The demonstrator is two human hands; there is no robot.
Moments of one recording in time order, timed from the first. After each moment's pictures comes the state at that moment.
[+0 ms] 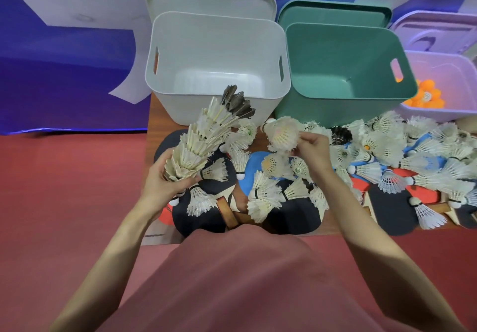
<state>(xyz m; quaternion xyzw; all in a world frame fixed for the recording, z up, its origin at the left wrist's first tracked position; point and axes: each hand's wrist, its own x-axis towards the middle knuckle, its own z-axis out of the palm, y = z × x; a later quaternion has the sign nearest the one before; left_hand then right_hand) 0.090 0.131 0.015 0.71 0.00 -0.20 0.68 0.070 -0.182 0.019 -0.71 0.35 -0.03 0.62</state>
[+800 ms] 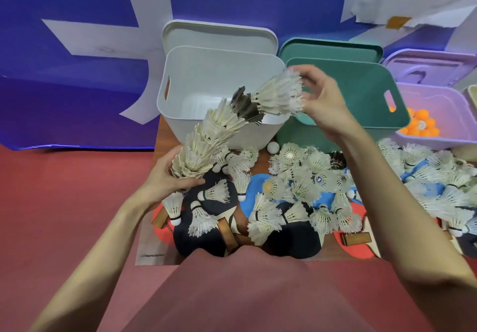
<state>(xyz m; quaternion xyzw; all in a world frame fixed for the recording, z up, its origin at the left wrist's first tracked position) 0.137 0.131 0.047 0.69 -0.10 -0.25 0.67 0.153 -0.188 0.152 -0.79 0.04 -0.03 0.62</state>
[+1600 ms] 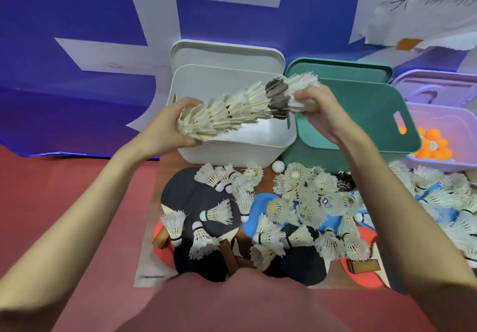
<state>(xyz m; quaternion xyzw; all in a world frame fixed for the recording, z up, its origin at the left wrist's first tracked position) 0.245 0.107 0.124 0.86 -0.23 -0.13 0.44 0.202 -0.192 0.163 -0.69 0.05 0.04 0.72</state>
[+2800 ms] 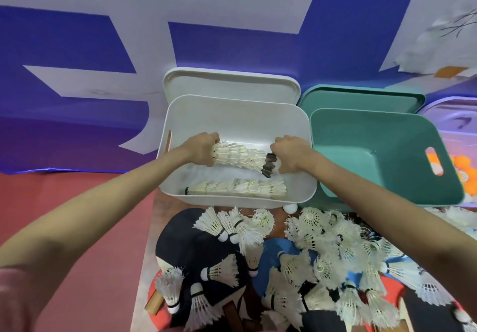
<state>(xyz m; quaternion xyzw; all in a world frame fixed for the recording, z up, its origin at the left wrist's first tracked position) 0.409 0.038 -0.009 0.91 -0.25 -0.30 0.13 0.330 -0.201 0.031 -0.96 -0.12 0.25 -0.10</state>
